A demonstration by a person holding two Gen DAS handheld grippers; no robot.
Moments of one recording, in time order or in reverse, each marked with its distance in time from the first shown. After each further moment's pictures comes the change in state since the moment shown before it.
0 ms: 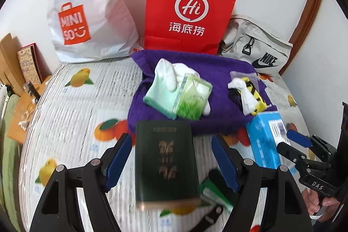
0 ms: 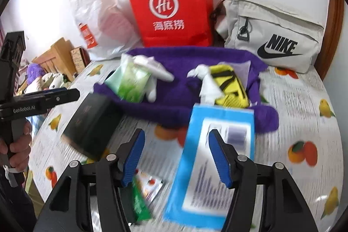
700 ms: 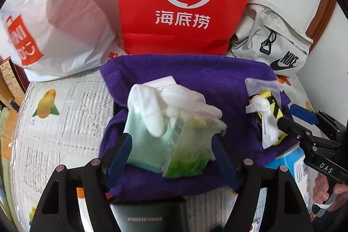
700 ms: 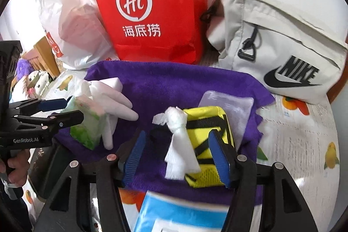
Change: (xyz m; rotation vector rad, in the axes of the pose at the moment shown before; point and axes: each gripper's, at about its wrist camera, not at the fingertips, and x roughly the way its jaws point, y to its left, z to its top) left arm 0.108 -0.021 0.077 0.039 0.097 0.015; right arm 0.088 -0.050 0.092 -0.026 0.039 -0.045
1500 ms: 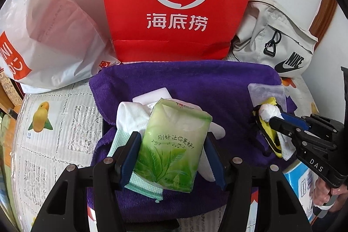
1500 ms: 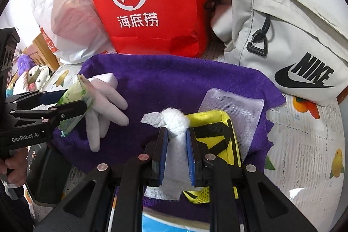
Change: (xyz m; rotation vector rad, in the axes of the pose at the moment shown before) left arm 0.025 -0.014 0.019 0.030 0.002 0.027; right arm 0.035 -0.005 0.015 -0.020 0.077 0.026
